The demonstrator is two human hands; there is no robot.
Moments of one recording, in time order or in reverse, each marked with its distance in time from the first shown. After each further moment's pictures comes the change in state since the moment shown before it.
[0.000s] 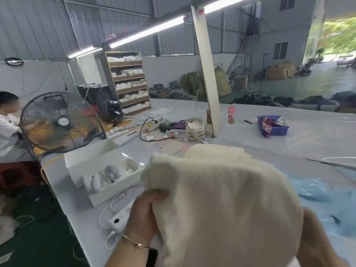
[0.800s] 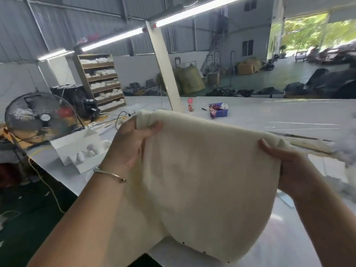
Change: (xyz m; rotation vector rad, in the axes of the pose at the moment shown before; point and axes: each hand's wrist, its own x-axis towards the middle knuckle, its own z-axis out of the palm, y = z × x) left_hand -0.235 0.020 0.237 0.490 -0.097 0.320; right_hand -0.336 -0.154 -0.046 -0.235 -0.040 -0.185
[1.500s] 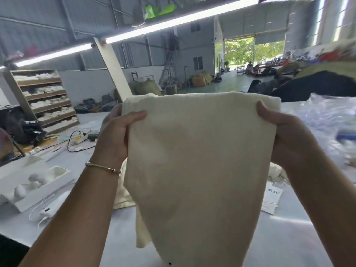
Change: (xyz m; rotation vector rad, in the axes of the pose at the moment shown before) left_hand 0.028 0.027 0.081 -0.286 -0.046 -0.004; right_hand -0.049 -0.094 -0.001 0.009 0.107 -0.147
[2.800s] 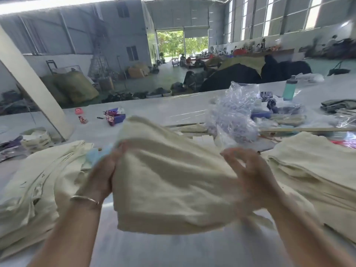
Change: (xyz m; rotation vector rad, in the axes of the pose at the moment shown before) left_hand -0.005 -0.149 0.045 0.006 -0.277 -0.521; right_hand -0.082 0.059 -0.112 -1.469 0.632 -0.256
